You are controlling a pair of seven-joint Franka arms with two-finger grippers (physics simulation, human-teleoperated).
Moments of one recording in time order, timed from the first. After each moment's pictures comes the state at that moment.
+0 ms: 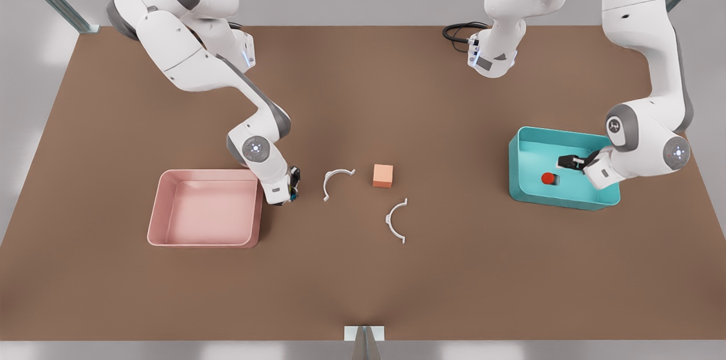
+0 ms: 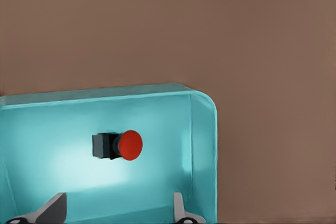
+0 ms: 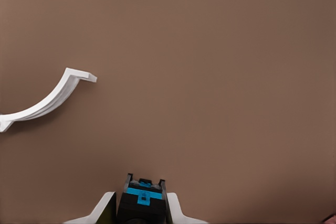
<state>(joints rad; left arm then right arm) 0.15 0.25 0.06 -1.91 -0.07 1.91 0.48 -0.03 0.58 0.51 -1.96 -0.41 2.55 -0.30</state>
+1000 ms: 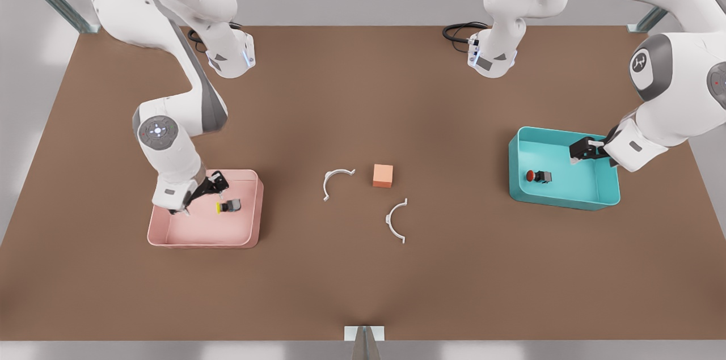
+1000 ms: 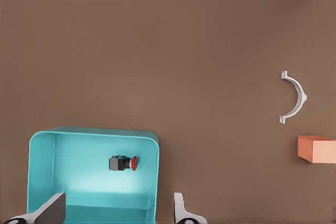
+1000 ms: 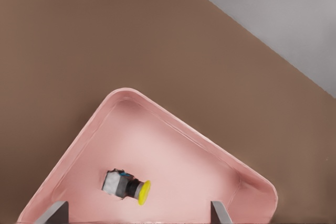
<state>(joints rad) -0.04 0.19 0.04 -1.39 -0.01 1.54 0.08 -0.19 0.22 0.41 -1.73 -0.31 2.12 -0.17</state>
